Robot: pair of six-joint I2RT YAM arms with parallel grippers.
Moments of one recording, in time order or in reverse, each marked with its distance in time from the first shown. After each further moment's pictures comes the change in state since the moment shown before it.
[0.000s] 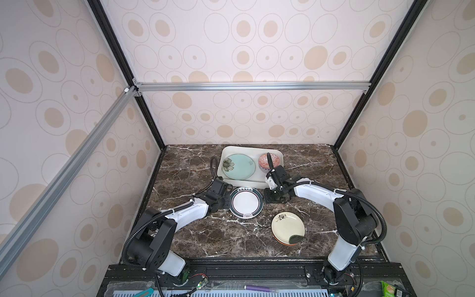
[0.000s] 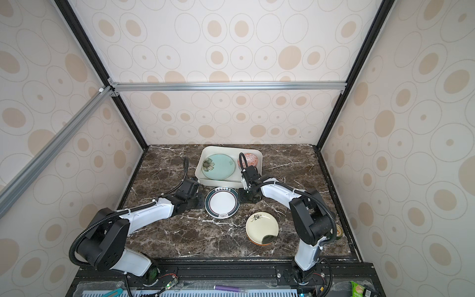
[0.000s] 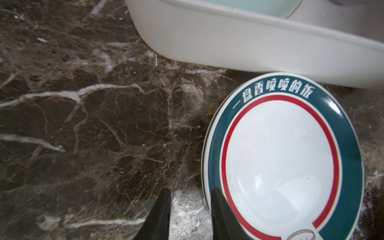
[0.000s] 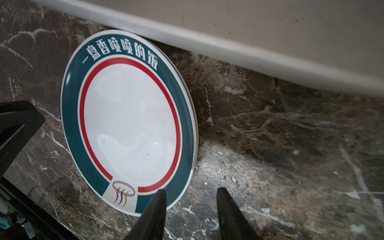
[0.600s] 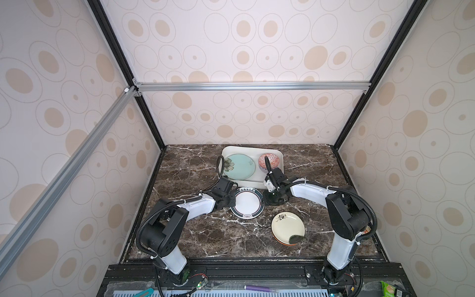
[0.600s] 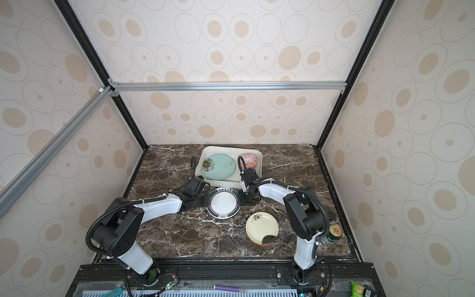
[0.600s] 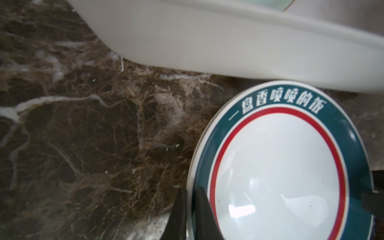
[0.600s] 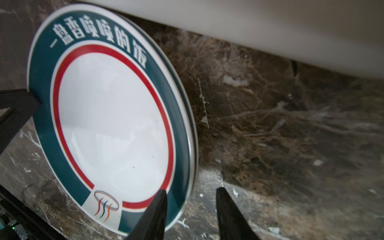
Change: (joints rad) left arm -0.024 0.143 0.084 0.058 0.039 -0.008; right arm 0.000 0.077 0.006 0.007 -0.022 0.000
